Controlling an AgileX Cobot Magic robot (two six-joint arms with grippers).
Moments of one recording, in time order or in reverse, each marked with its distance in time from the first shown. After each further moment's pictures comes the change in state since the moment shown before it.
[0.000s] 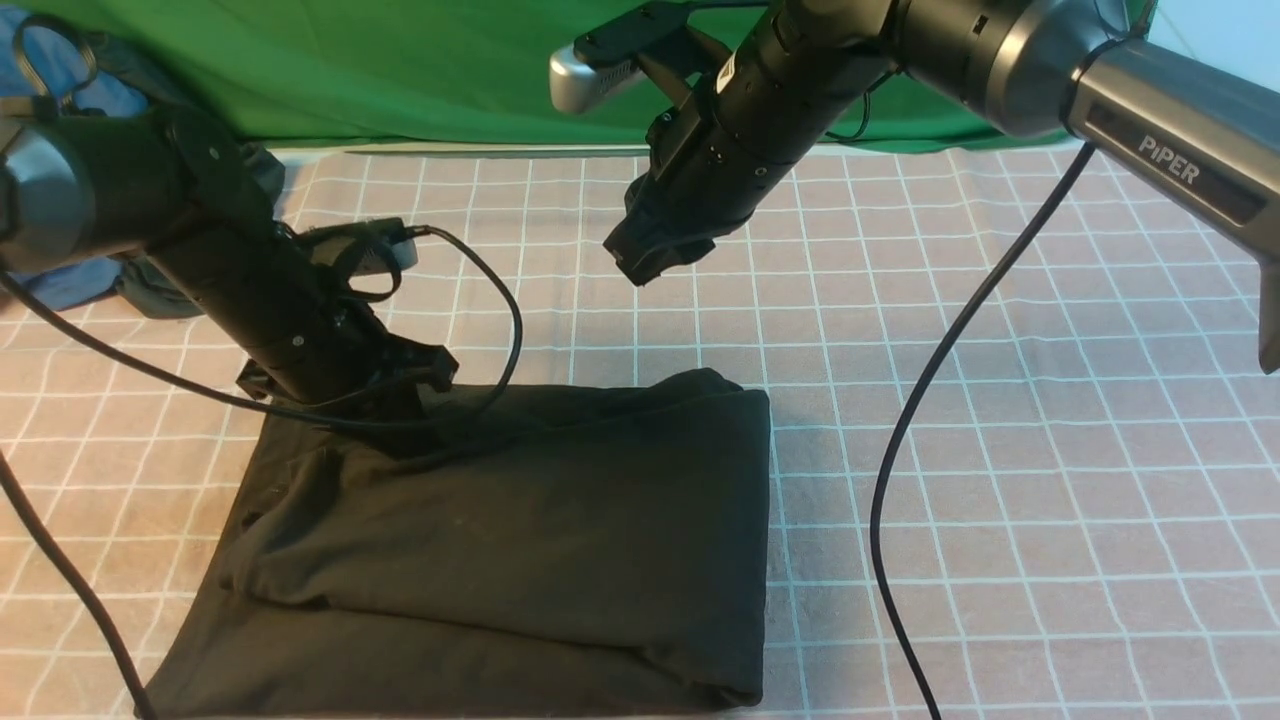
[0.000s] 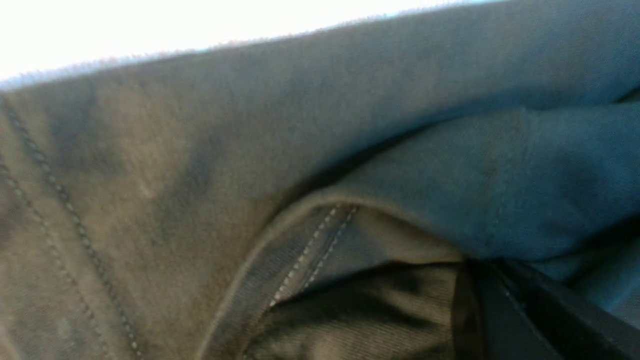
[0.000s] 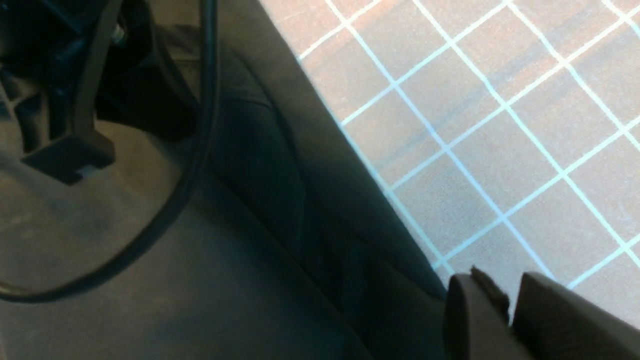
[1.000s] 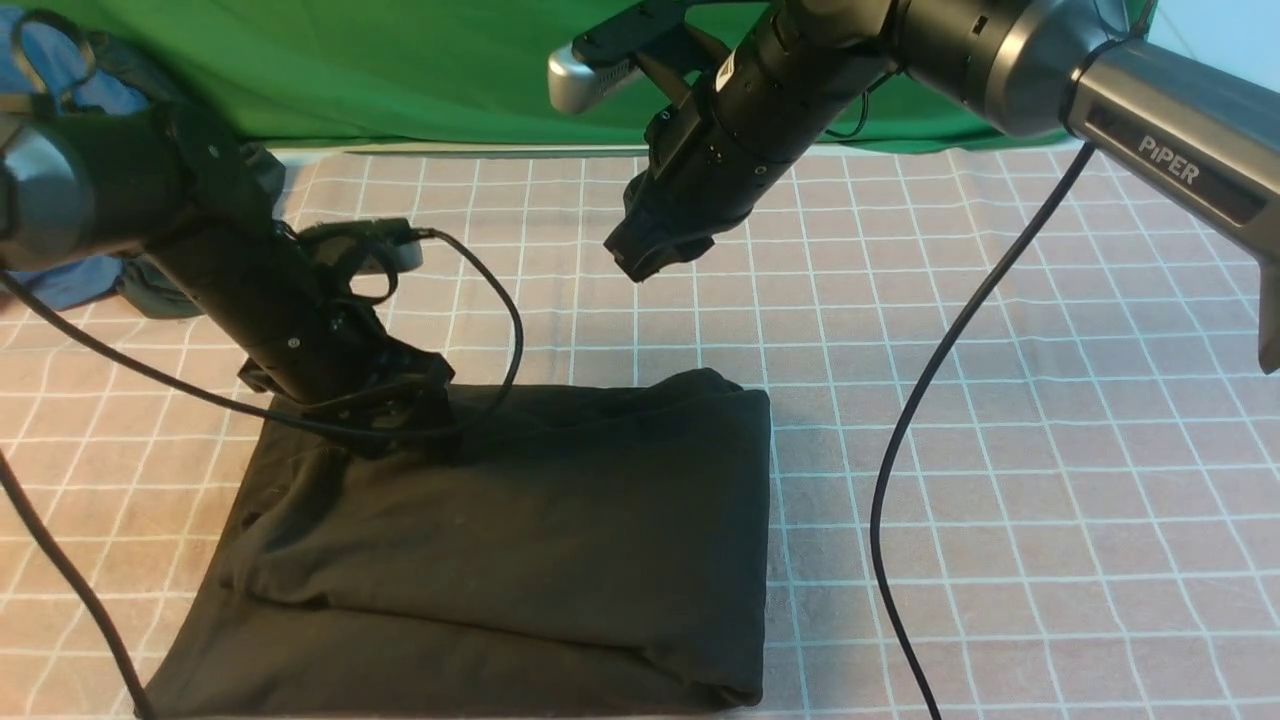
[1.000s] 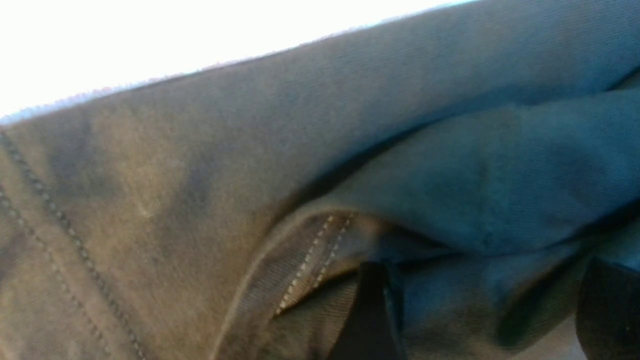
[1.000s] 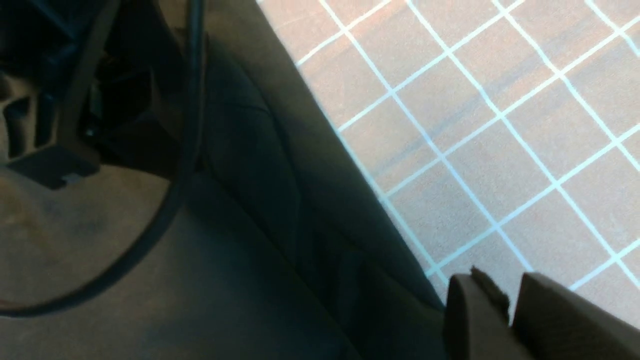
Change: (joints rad) right arm 0.000 0.000 0.000 0.000 -0.014 -0.019; left arm 0.000 0.018 -0.001 0.009 0.001 0.069
